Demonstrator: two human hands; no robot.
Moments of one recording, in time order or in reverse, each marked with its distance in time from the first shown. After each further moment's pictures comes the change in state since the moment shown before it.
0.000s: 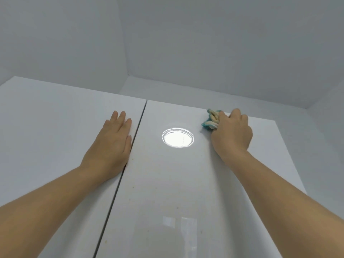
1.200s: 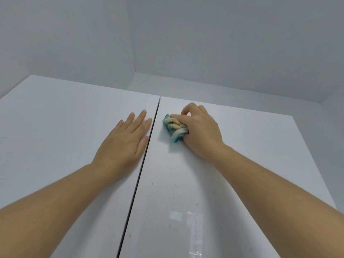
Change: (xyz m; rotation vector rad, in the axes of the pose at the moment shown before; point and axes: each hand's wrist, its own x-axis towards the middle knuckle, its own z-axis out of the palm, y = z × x) left_hand -0.007 -0.013 -0.009 0.069 -0.076 0.104; right_hand -0.023 -0.075 0.010 0.340 0.005 -0.622
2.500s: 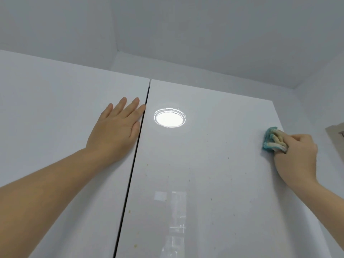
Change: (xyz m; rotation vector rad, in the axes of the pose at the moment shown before) left_hand -0.003 0.002 -0.002 0.030 -0.048 -0.011; right_hand -0.167 0.120 -0.080 -0.117 0.185 0.802
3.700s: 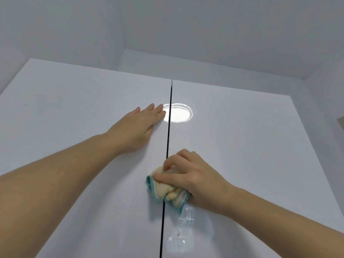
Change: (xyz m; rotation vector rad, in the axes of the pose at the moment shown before) left_hand 0.007 -0.039 -0.032 -0.162 -0.267 0.226; right_hand -0.127 -0.198 0.046 0.258 -0.444 -1.231
